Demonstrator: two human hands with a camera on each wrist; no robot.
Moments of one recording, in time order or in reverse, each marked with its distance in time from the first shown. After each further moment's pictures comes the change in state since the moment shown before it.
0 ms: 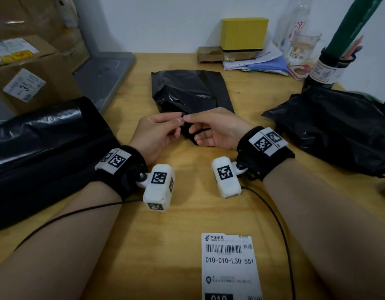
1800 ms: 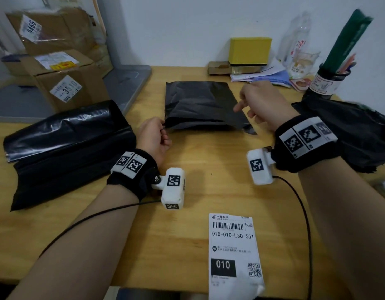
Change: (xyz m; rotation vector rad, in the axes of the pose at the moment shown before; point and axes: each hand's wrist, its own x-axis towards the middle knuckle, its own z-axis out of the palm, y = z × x) left_hand -0.023 0.008 -0.017 -0.249 0.364 -0.087; right_hand -0.068 -0.054 -0.018 -0.523 0.511 -0.246
